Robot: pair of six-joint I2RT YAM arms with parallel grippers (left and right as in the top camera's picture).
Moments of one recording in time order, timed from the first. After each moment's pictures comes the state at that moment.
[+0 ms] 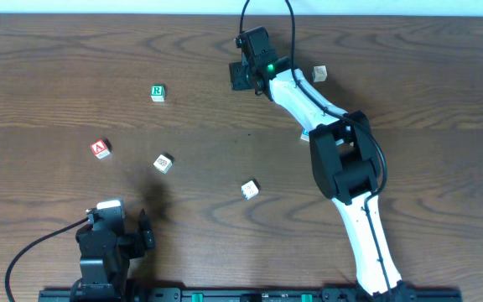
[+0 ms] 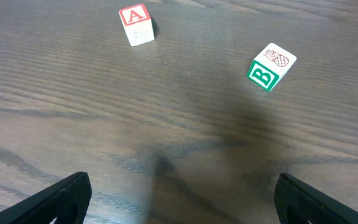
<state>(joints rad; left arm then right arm) -0.01 0.01 0.22 -0.88 -0.13 -0.09 0.44 2.52 2.04 -0.44 -0.03 0.27</state>
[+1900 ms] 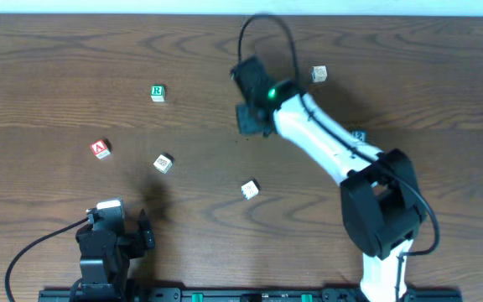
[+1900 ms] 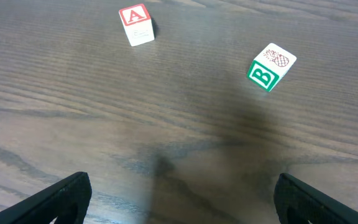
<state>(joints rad) -0.01 0.01 0.22 -0.88 -0.13 -0.09 0.60 2.05 1.56 -0.75 0.10 0.38</state>
